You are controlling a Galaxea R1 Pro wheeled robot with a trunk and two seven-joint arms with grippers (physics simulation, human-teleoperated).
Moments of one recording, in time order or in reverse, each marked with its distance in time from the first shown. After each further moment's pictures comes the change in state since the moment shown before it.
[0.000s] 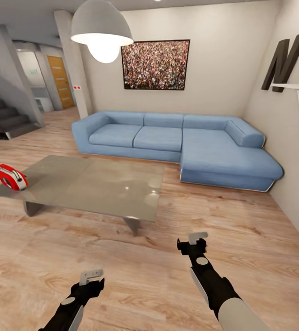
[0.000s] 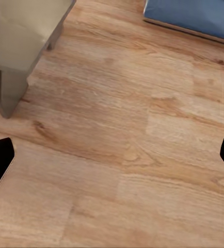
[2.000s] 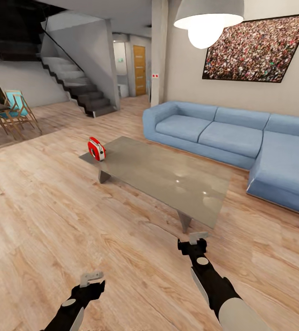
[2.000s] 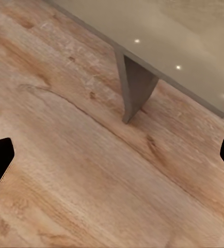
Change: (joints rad) left arm 0.000 -0.003 -0.001 0.019 0.000 0.000 0.000; right arm 0.000 -0.003 0.000 0.000 -0.001 0.000 0.000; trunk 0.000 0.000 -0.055
